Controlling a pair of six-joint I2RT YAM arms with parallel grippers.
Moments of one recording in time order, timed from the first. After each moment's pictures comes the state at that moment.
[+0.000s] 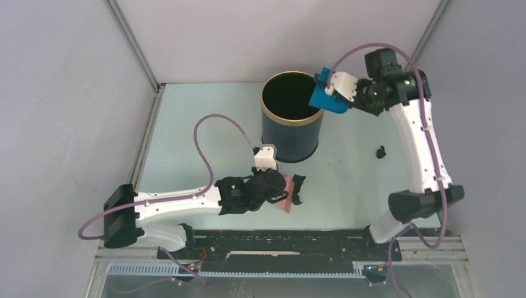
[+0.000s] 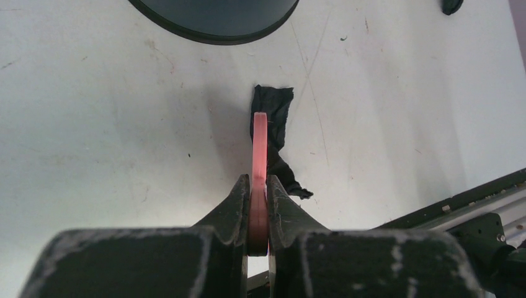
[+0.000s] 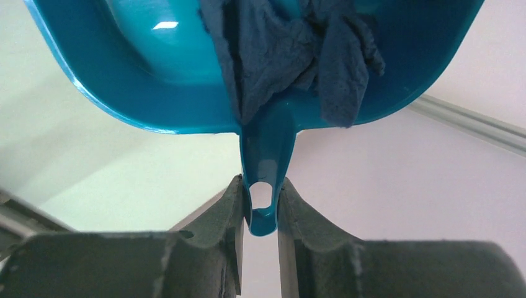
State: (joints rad) left arm -1.25 1.30 0.95 -0.38 -0.65 -0.91; right arm 0.21 1.55 2.00 -1.42 0.02 -1.05
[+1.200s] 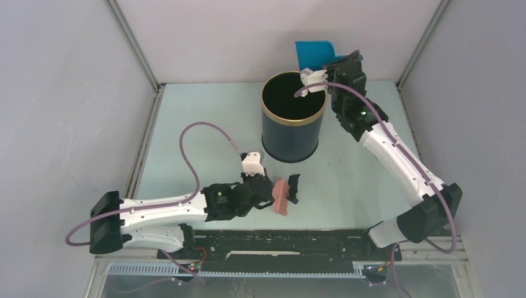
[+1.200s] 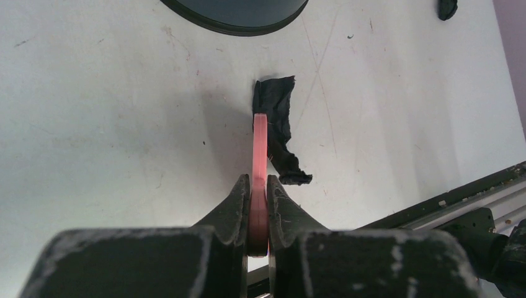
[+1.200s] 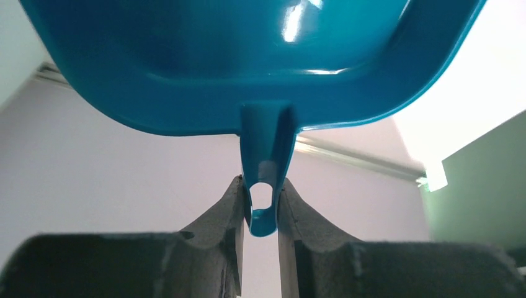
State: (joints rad) left arm -1.26 1.16 0.80 -0.34 -0.65 -0.94; right arm 0.49 1.46 1.49 -0.10 0.62 -1.86
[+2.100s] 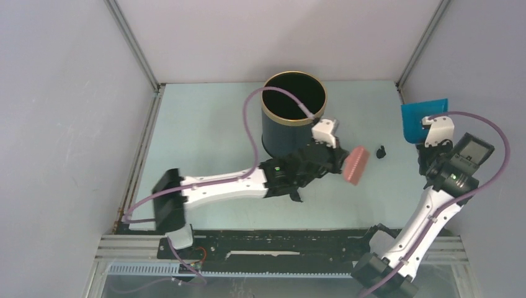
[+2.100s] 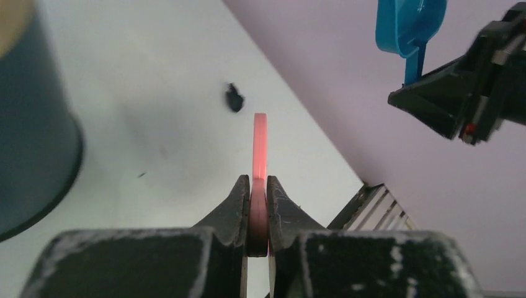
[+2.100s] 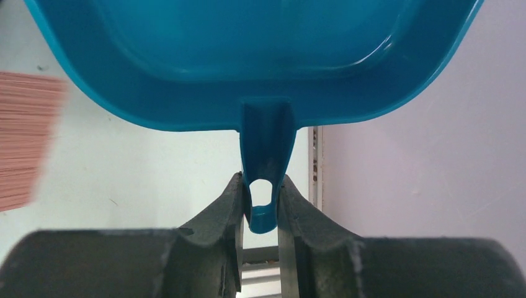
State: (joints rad) left arm -1.27 1.63 1.41 0.01 -0.45 -0.57; right arm -0.69 0.89 1.17 -0.99 -0.36 -0.68
